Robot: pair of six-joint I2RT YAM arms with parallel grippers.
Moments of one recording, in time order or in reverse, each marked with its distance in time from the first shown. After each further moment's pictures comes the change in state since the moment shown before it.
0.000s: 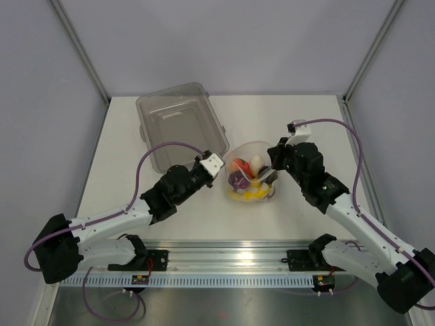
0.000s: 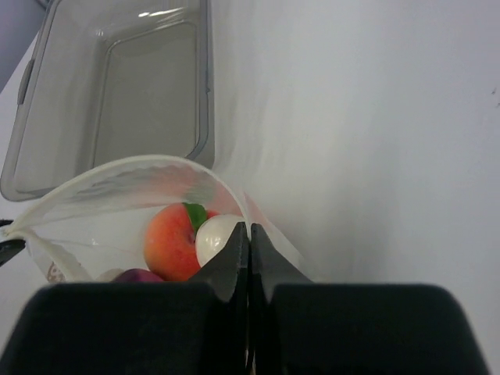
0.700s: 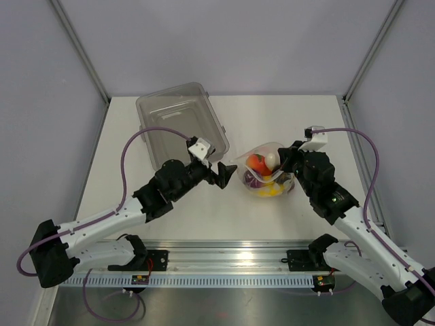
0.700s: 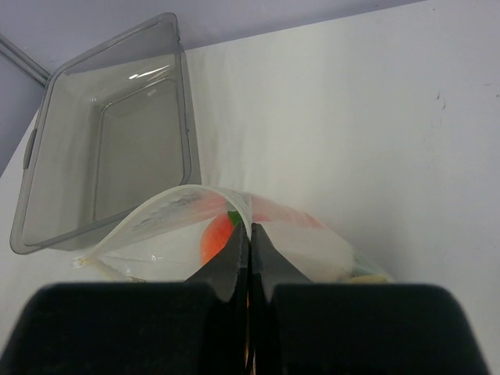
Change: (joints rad) left arm 0.000 -0.070 0.075 -0.093 0.018 -0.327; right arm 0.000 -0.157 -0.062 0.002 0.158 0.085
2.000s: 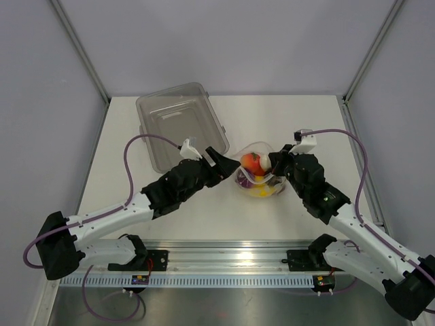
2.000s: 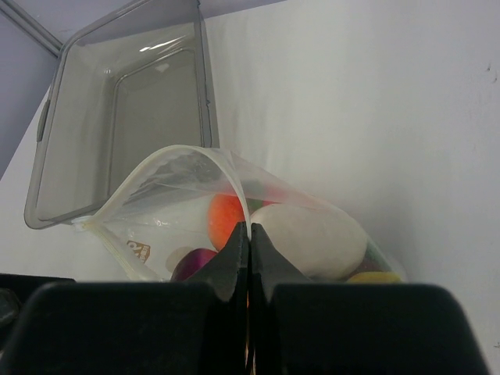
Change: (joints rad) left arm -0.025 0.097 0.074 -0.258 -0.156 -1.109; right arm 0.072 0.051 -0.036 0.048 0.006 0.048
